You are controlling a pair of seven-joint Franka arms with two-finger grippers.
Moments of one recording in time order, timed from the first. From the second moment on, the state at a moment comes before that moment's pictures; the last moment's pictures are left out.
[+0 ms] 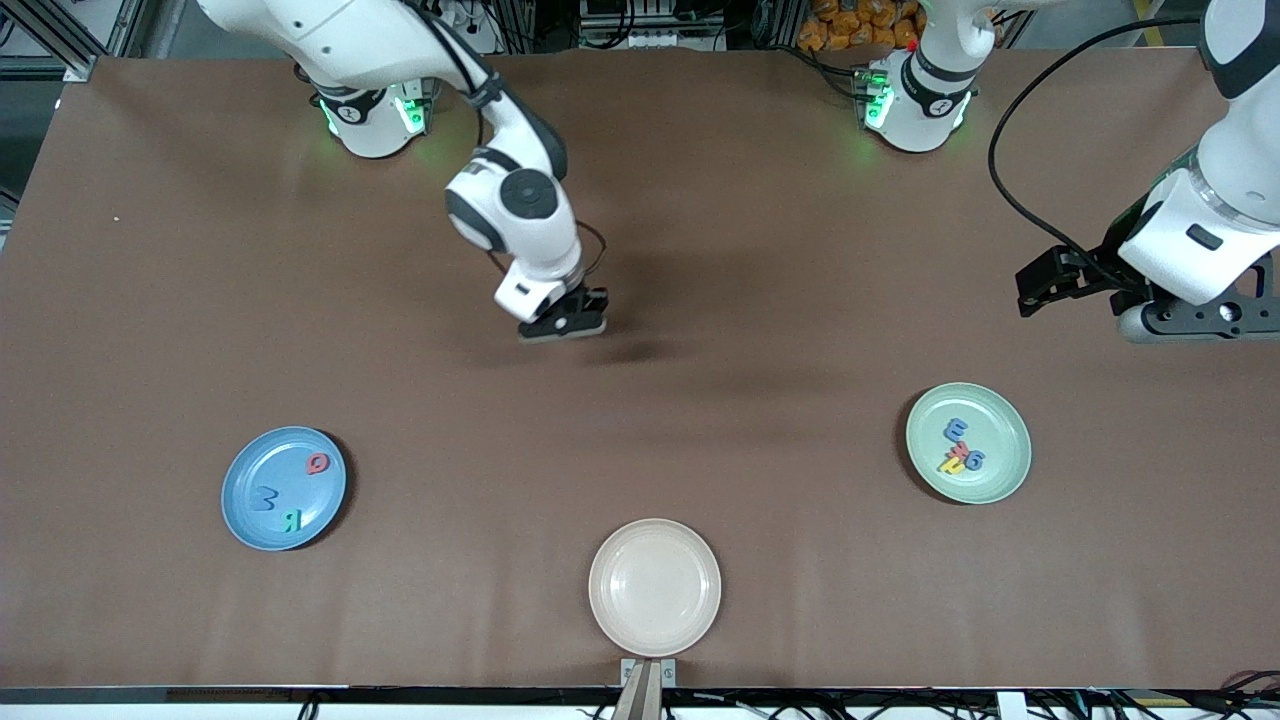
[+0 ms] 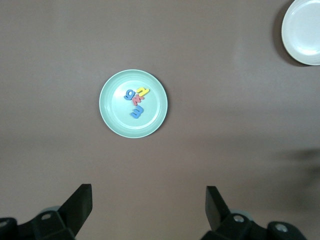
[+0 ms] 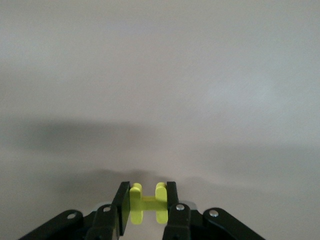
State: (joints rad) left arm -0.07 0.15 -0.13 -1.40 0.04 1.56 -0.20; right arm 0.39 0.45 0.26 -2.04 -0.29 2.55 0.70
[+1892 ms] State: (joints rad) left arm -0.07 0.14 -0.15 -1.42 0.04 1.64 -0.23; right arm -0.05 0.33 0.06 -1.83 -0.12 2.27 -0.37
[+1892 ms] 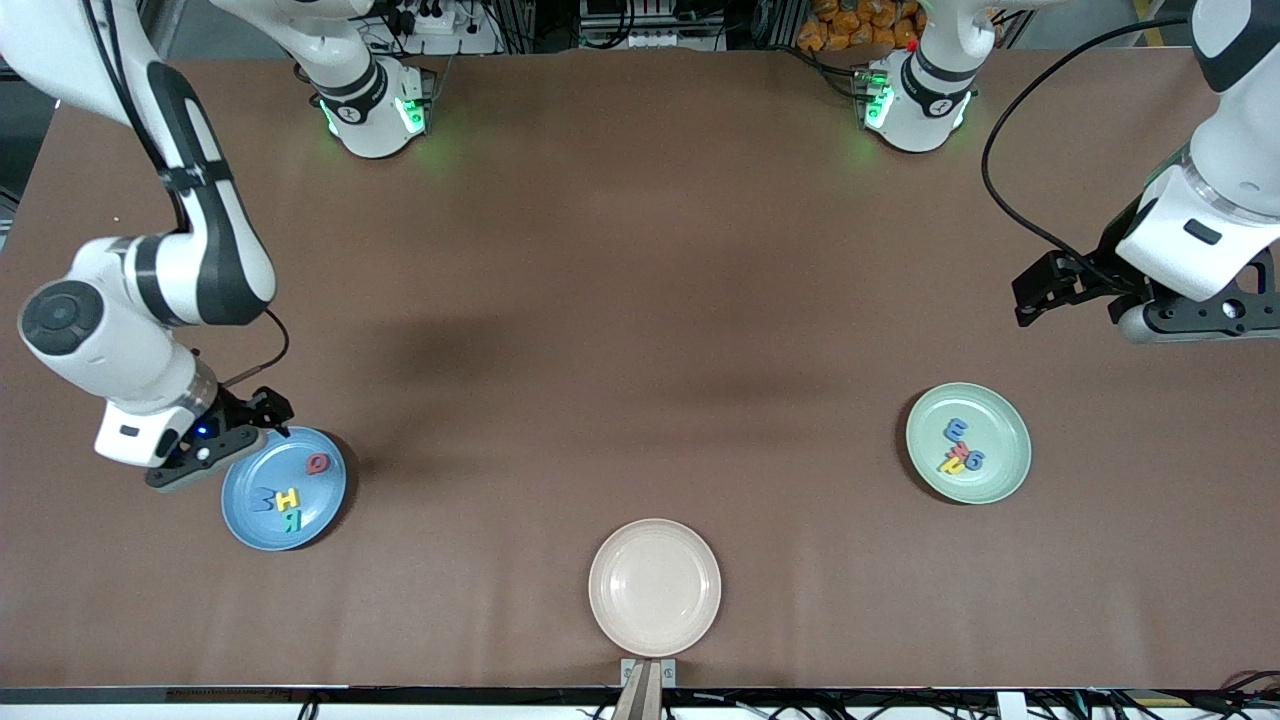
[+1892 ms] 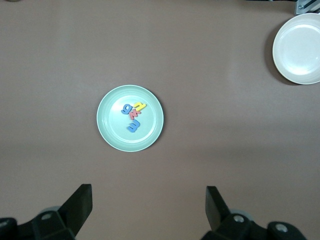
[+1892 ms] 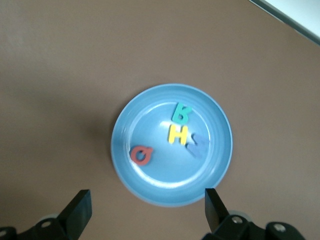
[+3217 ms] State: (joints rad) left arm -0.06 0.07 -0.15 -1.42 0.04 1.52 -0.22; right arm 0.00 -0.01 0.01 -1.54 -0.02 1.58 -0.09
